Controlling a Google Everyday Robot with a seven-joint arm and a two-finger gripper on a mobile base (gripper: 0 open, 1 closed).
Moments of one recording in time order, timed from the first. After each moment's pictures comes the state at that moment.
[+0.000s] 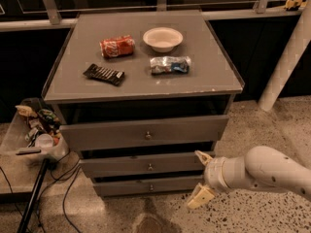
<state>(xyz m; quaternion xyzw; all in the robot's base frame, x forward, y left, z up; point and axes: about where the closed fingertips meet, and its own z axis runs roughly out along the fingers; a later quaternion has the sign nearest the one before) 0.453 -0.139 0.580 -0.54 0.76 0.16 0.32</state>
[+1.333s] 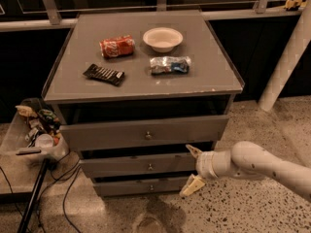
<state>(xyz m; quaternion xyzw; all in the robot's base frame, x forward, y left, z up) 0.522 -0.132 0.512 -0.58 0.71 0.17 0.36</state>
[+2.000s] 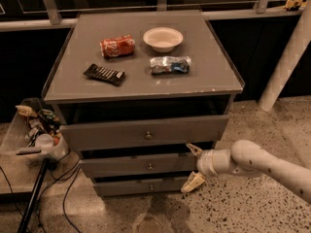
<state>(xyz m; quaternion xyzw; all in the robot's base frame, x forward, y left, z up) 0.548 -0.139 0.484 -0.59 0.69 0.18 0.37</state>
